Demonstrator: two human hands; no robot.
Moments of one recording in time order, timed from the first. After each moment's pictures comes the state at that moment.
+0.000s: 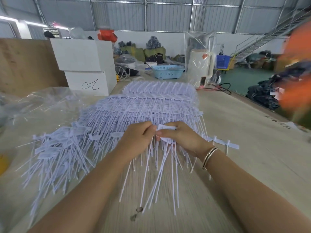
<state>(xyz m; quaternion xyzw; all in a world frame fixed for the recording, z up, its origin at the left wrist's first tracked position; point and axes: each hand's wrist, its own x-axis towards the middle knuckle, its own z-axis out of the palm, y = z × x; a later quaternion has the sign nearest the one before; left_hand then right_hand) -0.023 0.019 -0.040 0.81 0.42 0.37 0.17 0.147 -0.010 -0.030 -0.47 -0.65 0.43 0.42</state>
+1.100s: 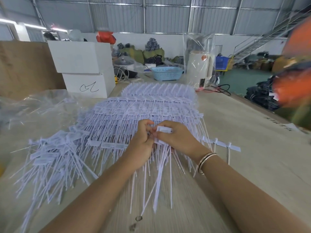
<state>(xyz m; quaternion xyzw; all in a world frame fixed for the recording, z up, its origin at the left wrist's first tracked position) -0.006 0.016 -0.052 0.74 0.38 0.45 0.32 0.136 -0.001 -0.031 -0.53 -0.67 0.30 0.43</state>
